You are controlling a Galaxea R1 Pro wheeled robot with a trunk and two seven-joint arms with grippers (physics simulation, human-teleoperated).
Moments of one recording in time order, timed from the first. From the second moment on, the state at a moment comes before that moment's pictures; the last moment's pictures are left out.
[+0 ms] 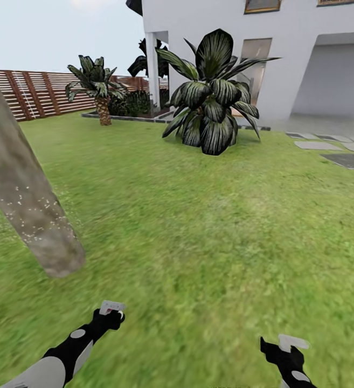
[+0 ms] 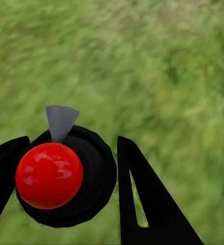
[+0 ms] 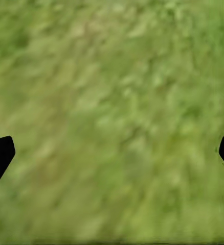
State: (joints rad) left arm -0.64 0.06 0.26 -0.19 -0.30 -0.25 -0.27; right arm -0.50 -0.10 -0.44 -0.16 0.26 -0.32 -0.08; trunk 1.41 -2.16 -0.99
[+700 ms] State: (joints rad) left arm -0.64 0.06 0.25 -0.20 -0.30 -0.25 -0.29; right arm -0.50 -0.10 -0.44 -0.15 0.25 -0.32 -0.08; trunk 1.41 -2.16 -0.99
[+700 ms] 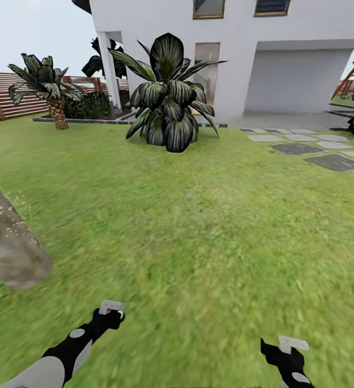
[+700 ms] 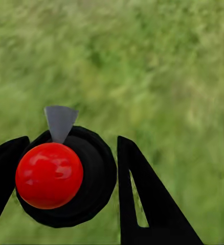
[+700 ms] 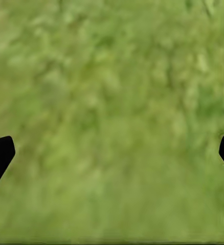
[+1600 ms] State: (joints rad) left arm -0.64 0.06 0.25 -0.20 -0.30 -0.25 -0.28; right arm -0.49 -0.10 -0.44 -0.15 0.25 -0.32 -0.08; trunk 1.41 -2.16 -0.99
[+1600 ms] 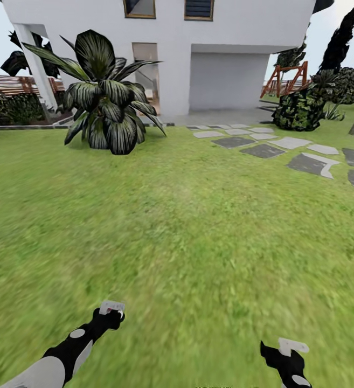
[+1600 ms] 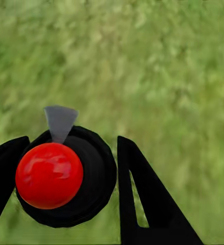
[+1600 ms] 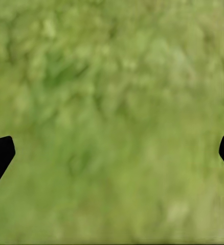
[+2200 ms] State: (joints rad) left arm -0.64 0.06 0.25 -0.20 -0.30 -0.25 -0.28; right arm -0.49 -0.10 -0.44 -0.15 0.25 -0.32 -0.08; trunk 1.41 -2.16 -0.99
